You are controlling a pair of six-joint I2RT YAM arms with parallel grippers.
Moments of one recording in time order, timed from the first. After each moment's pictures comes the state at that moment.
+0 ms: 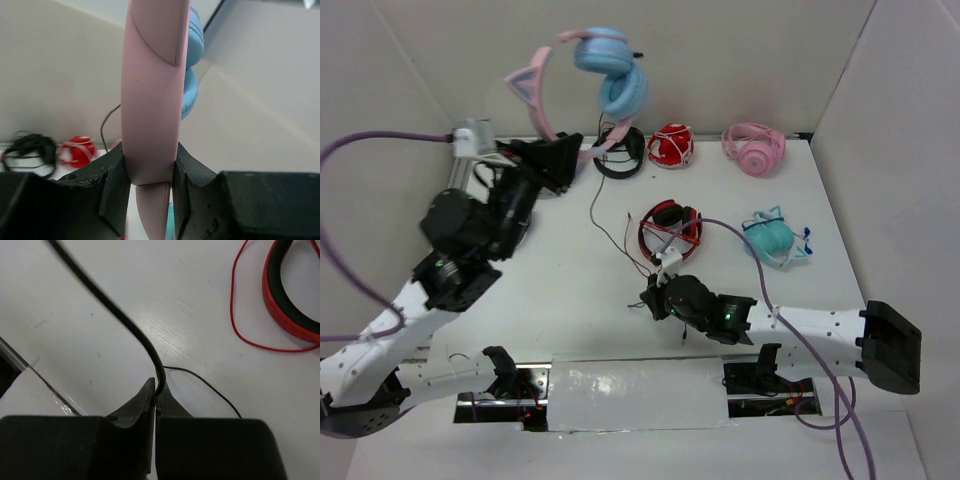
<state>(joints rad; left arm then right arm) -0.86 0.96 1.40 -0.02 -0.45 -0.40 1.10 1.10 0.50 0.17 0.29 0.45</state>
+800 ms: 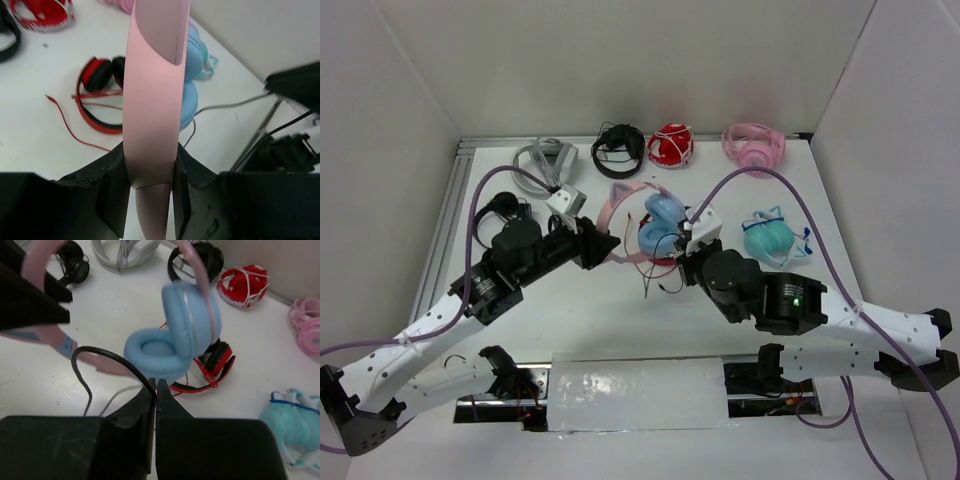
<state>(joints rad) -0.76 0.88 0.92 -0.17 0.03 -0.31 1.31 0.93 1.11 -0.52 0.81 0.15</state>
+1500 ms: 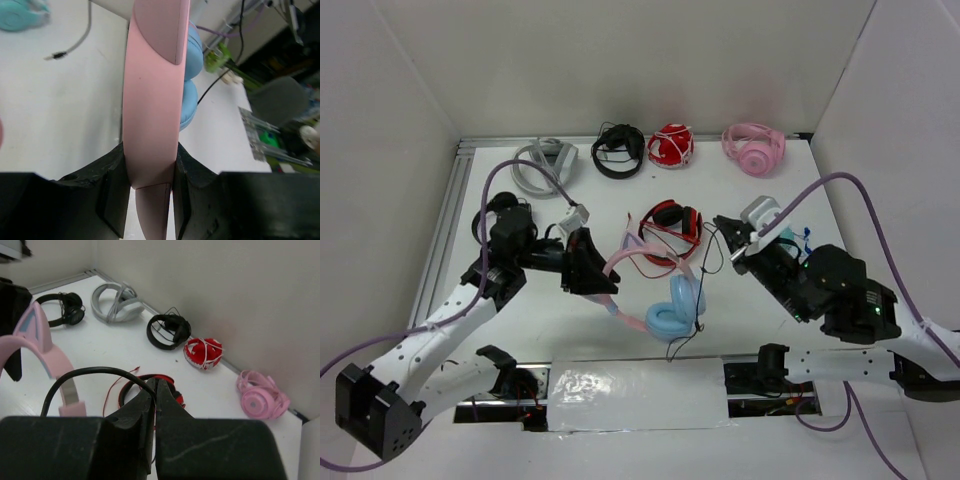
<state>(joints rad) -0.47 0.92 0.76 0.04 1.11 -0.41 1.31 0.70 1.20 -0.47 0.72 -0.31</state>
